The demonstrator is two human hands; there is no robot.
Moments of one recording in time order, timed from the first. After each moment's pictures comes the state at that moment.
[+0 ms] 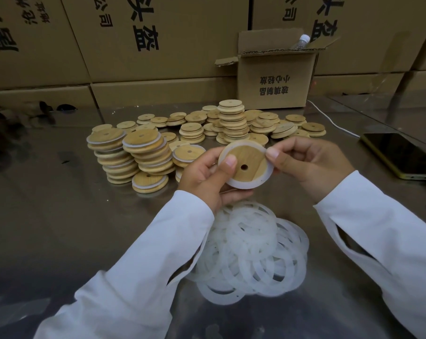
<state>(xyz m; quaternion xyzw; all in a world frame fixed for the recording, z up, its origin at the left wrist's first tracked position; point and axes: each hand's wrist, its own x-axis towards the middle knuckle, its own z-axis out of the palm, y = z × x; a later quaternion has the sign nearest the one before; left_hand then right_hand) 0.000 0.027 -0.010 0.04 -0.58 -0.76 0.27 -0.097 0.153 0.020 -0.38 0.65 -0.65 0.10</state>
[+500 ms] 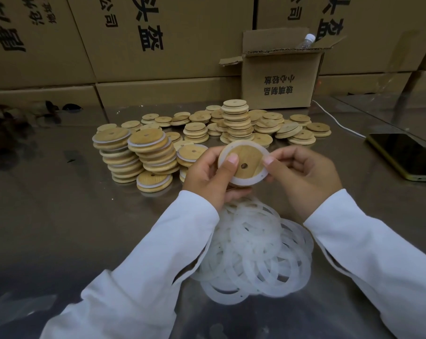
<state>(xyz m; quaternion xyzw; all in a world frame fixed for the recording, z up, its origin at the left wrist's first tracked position) -0.001 0.030 -0.009 0.09 -0.60 -0.73 0.31 -0.083 0.141 0.001 -0.32 0.65 -0.69 0.04</state>
